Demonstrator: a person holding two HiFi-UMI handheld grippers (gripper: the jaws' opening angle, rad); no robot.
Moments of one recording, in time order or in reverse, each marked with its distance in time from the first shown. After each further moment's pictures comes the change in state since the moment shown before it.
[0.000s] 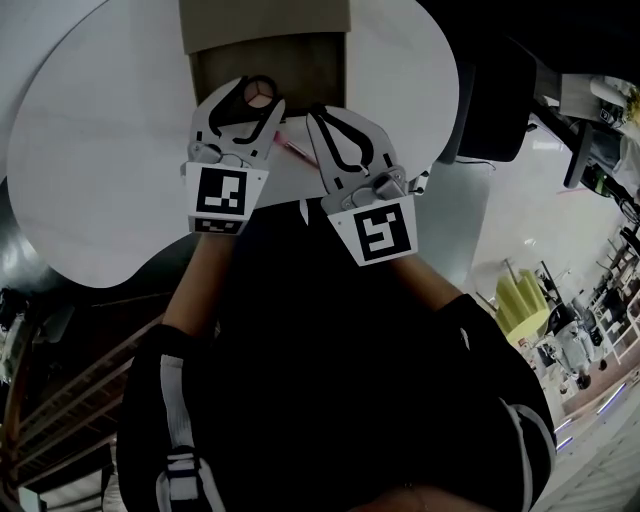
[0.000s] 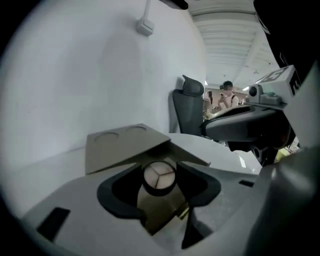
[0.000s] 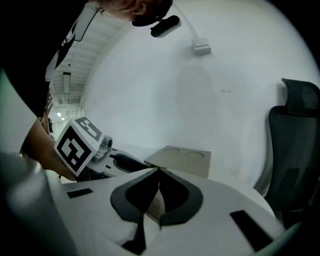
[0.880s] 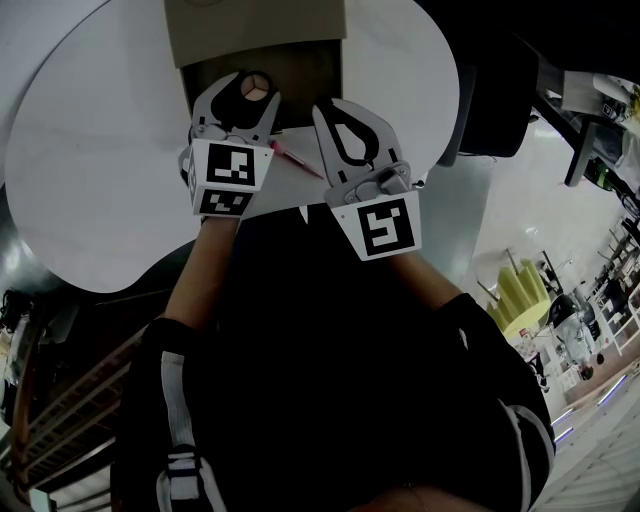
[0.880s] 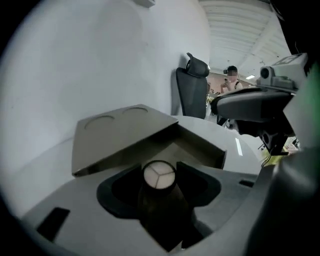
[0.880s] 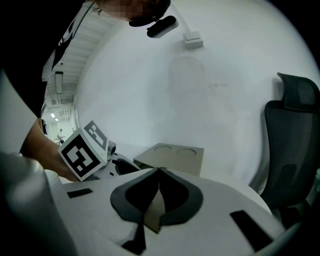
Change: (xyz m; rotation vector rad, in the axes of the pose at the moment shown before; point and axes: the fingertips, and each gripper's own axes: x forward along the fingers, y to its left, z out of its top) left arm 0.035 0.015 -0.027 0.012 0.211 -0.008; right arm 0.014 -0.025 0.000 0.027 0.026 -0.043
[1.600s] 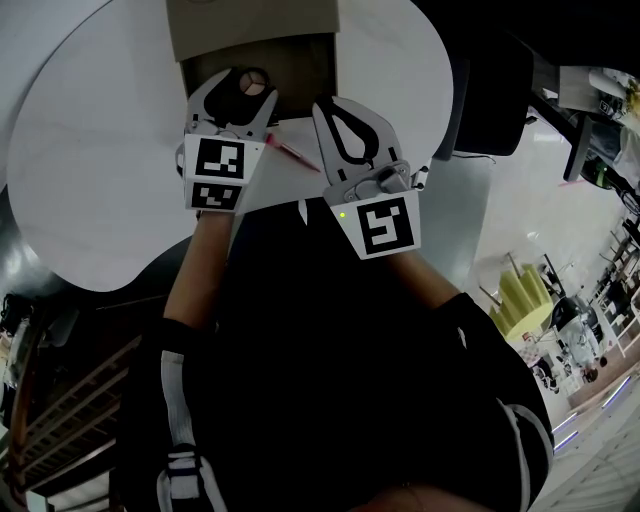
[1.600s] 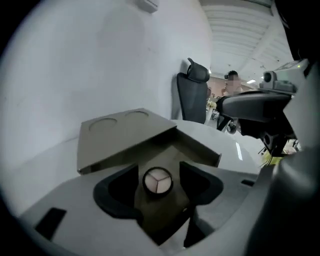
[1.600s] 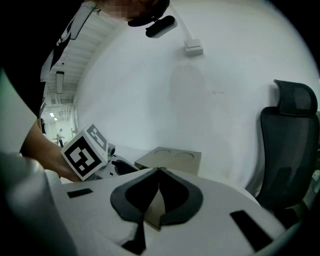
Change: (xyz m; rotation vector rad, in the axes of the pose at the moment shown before) left arm -0.001 -0.008 0.005 -0.017 -0.036 -0.009; right arm -0.018 -0.007 0.001 -0.009 -0.037 -0.022
